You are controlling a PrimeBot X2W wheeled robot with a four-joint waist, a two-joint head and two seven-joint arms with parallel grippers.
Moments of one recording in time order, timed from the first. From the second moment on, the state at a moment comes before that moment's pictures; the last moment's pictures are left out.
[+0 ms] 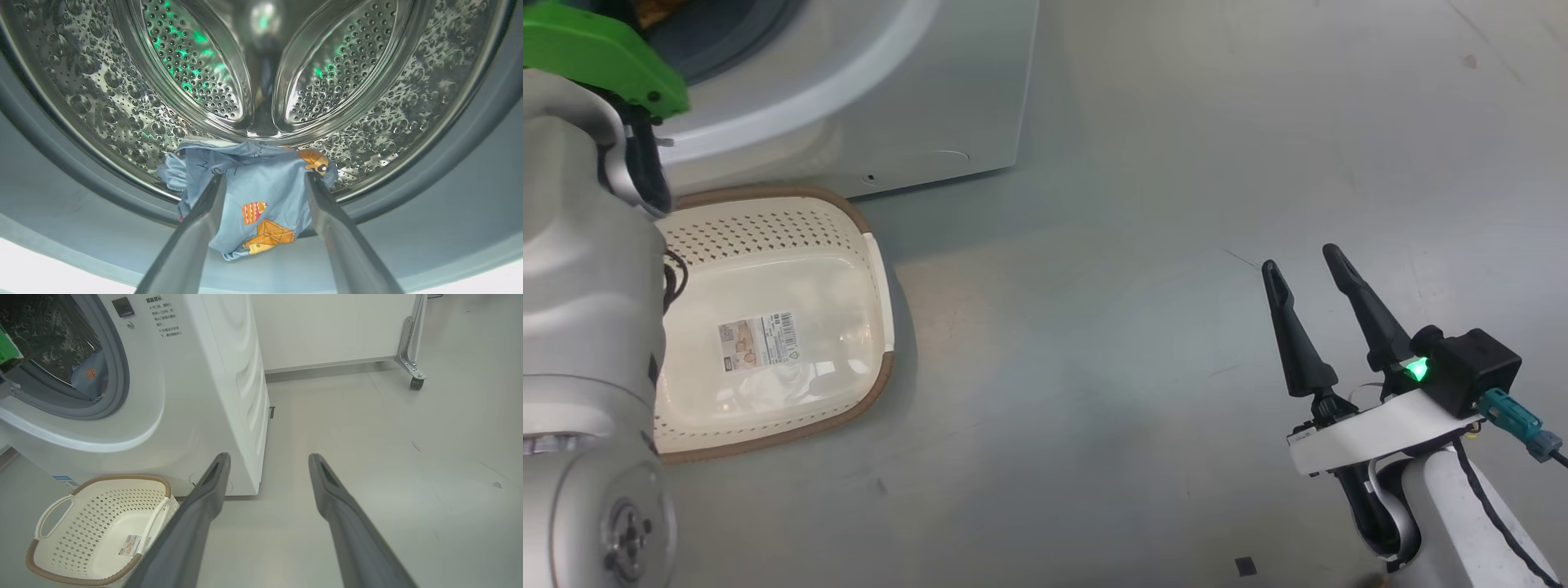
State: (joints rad) left arm -1.28 0.10 0.03 1.15 -0.14 0.04 -0.25; right arm -0.16 -0.16 0.26 0.05 0.37 0.12 -0.26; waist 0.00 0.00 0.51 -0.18
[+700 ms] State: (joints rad) left arm -1.02 0.04 -0.02 0.98 -0.14 -0.04 -0.26; right arm -0.20 -0.19 0.23 0.04 0.35 0.12 -0.26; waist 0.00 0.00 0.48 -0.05
